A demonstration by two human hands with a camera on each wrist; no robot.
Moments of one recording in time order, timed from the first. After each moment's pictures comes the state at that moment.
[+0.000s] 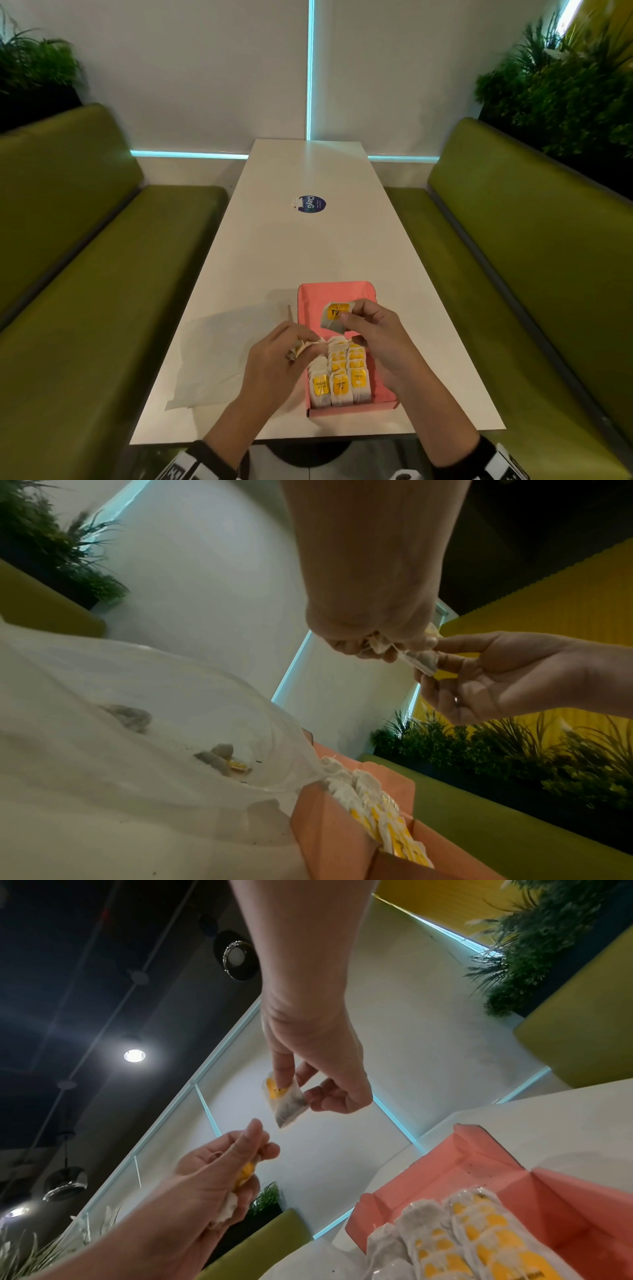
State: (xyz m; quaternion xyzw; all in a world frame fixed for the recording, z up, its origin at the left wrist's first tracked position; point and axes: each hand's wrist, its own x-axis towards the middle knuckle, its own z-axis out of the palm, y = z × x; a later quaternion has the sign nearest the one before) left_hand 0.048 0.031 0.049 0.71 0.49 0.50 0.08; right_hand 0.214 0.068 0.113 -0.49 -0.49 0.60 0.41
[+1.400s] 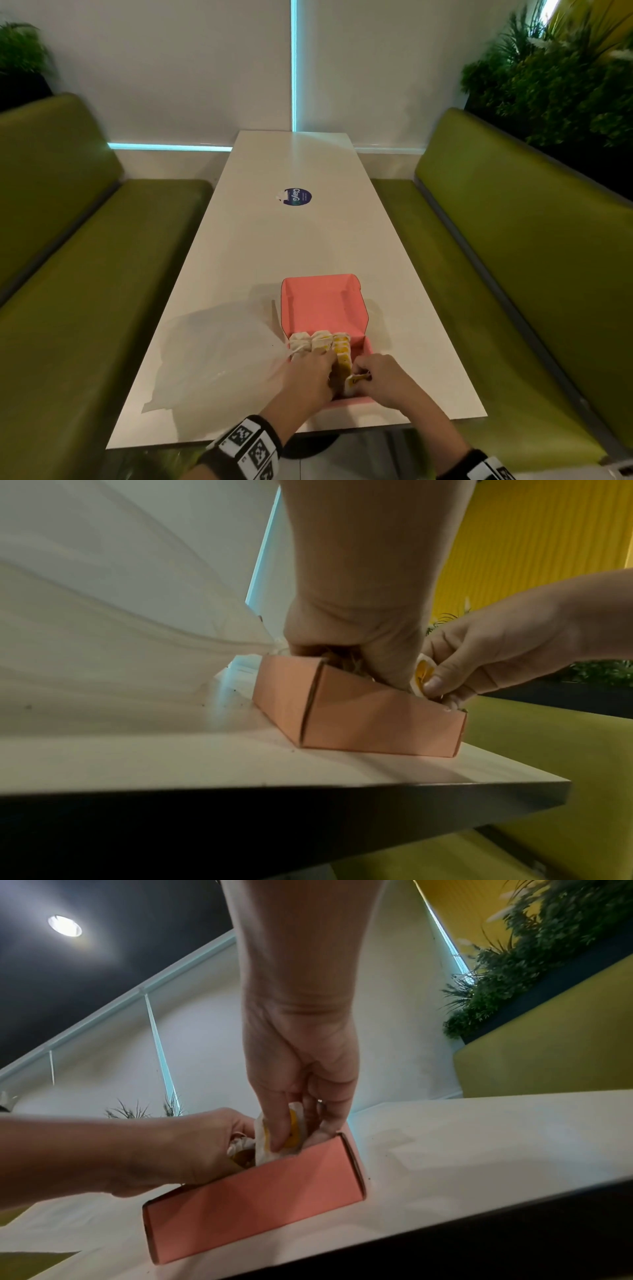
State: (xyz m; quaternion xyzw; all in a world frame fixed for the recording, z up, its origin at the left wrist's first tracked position) left_hand 0.118 0.062 -0.008 0.76 0.64 0.00 0.11; right_hand 0.272 0.074 0.029 -0.57 -0.75 0.35 0.01
